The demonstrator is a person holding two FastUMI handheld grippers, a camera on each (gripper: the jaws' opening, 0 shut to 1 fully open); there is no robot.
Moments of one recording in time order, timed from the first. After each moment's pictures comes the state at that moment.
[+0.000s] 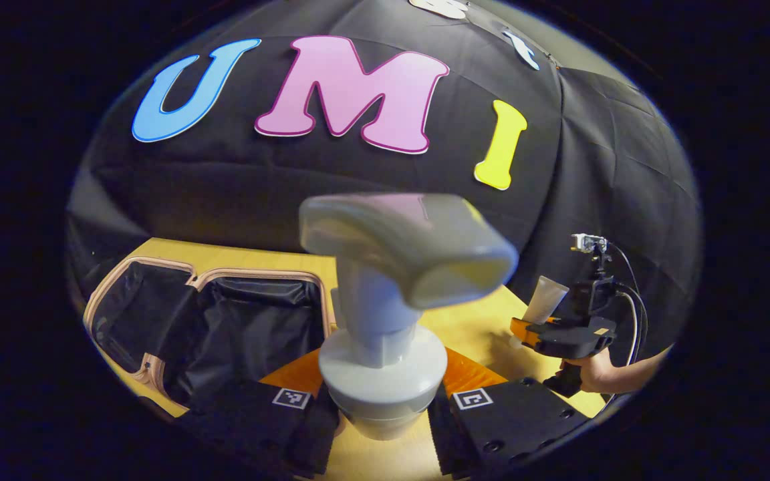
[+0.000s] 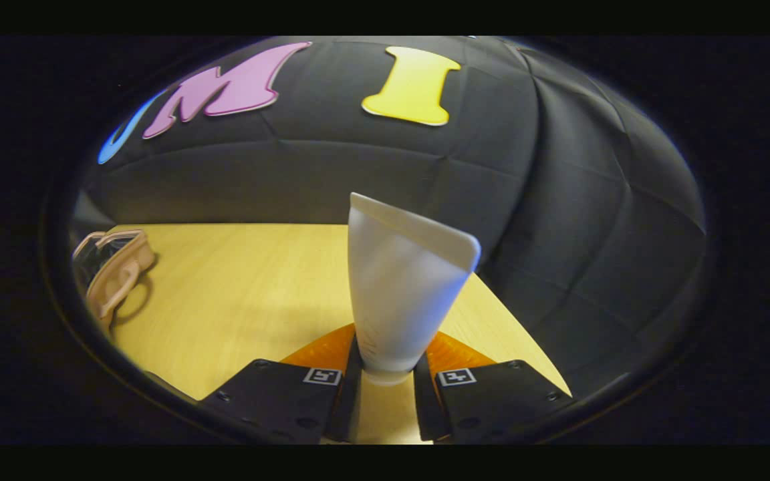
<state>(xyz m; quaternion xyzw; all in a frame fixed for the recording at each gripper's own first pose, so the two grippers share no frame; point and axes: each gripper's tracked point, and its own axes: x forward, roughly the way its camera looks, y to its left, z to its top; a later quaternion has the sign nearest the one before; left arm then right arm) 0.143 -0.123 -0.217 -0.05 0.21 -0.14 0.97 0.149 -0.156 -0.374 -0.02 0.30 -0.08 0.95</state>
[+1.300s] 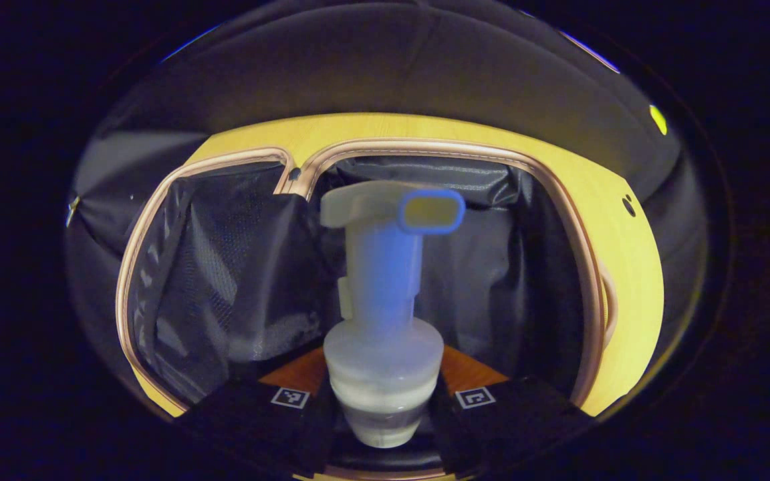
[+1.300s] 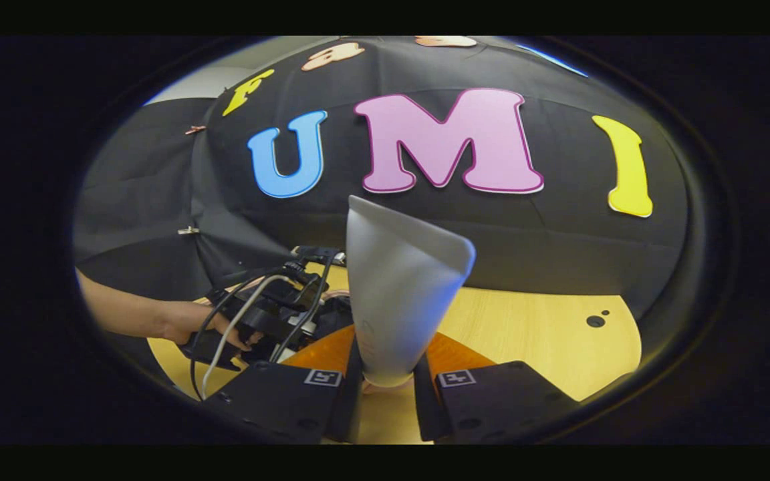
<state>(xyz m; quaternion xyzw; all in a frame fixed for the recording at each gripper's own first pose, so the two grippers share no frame) 0.219 0.044 -0.362 -0.02 0.53 0.03 0.85 0.142 0.157 -0.216 0.04 0.23 0.21 0.95</state>
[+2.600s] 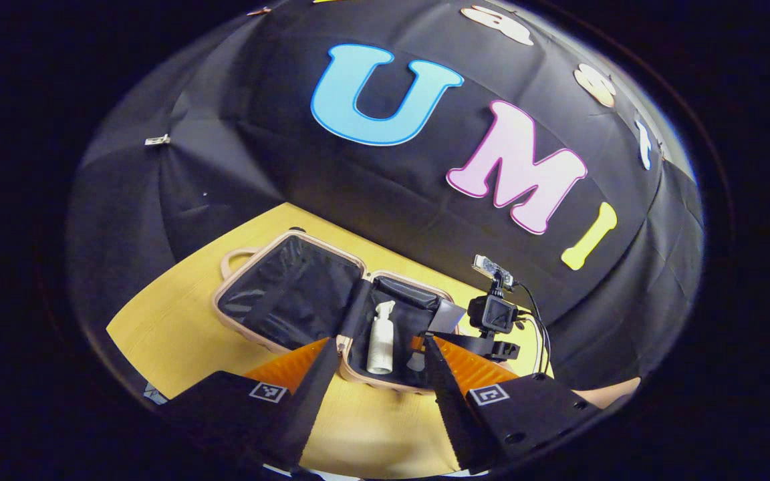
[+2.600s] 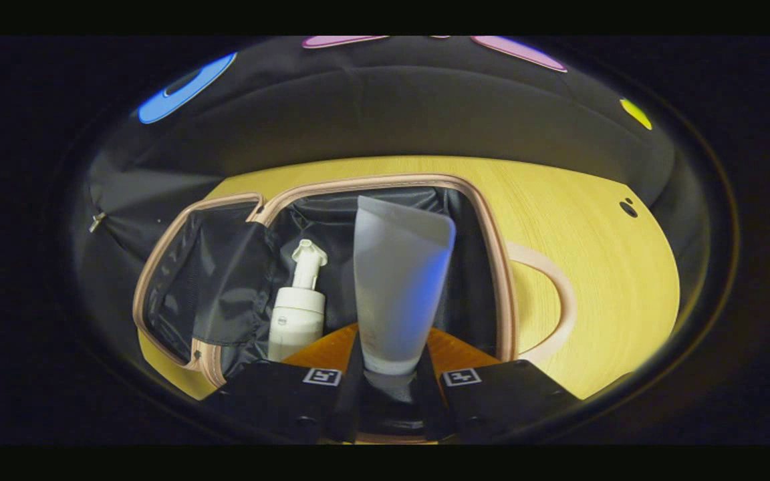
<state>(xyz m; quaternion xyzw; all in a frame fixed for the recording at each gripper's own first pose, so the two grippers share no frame) 0.033 0.120 -0.114 -0.23 0.25 0.02 0.94 0.142 0.282 -0.388 0.05 0.53 0.06 0.84</state>
